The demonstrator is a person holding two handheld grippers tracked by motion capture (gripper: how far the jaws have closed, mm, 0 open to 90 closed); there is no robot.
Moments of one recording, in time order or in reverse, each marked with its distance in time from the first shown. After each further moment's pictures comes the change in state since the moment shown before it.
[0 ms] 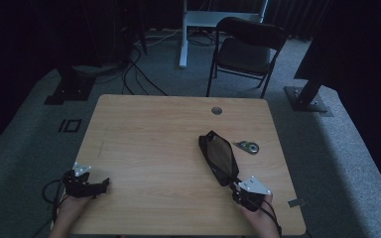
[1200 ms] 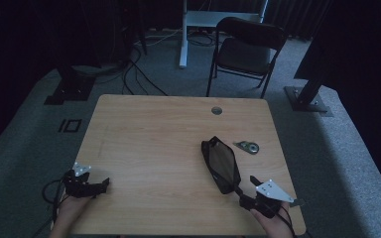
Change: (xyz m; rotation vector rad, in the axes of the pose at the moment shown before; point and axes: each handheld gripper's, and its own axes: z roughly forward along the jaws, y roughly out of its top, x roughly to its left) left arm 0.000 0.000 0.000 0.000 0.000 0.000; right arm -0.024 0.007 -0.042 -0.134 0.050 0.055
